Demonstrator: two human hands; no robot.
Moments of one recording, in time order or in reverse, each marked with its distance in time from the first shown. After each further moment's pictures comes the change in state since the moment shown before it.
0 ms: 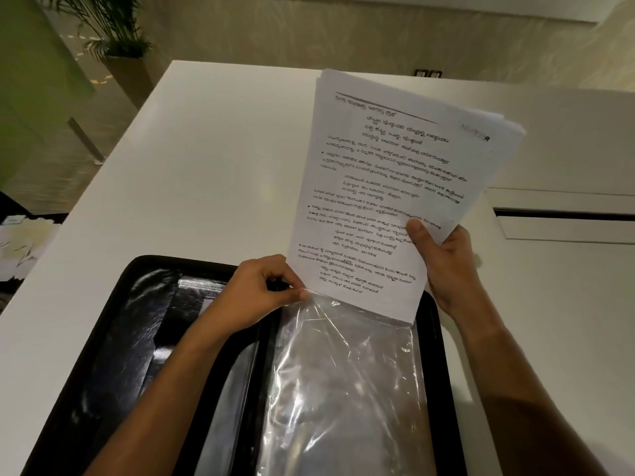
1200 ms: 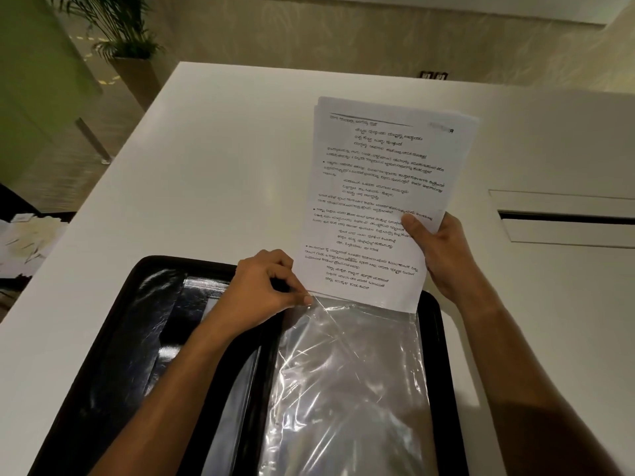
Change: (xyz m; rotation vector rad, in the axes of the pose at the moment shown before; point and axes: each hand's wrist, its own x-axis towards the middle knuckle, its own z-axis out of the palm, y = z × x) left_hand -0.002 0.011 0.004 0.179 0.095 -0.018; right_hand 0.031 0.011 -0.010 -0.096 -0.083 0.086
